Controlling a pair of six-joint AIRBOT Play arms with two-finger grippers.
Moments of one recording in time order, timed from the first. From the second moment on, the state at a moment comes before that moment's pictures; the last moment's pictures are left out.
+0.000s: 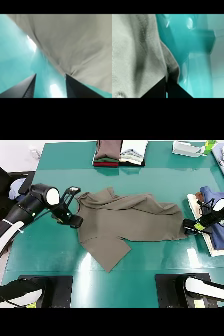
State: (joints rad) left arm -0.41 -1.26 1.10 1.48 -1.33 -1.66; right arm -0.35 -1.30 0.87 -1.49 1.22 1.58
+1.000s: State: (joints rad) left arm -0.41 -1.24 0.84 1.25 -1.10 -1.68; right arm -0.34 -1.28 0.86 -1.50 1.23 1.56
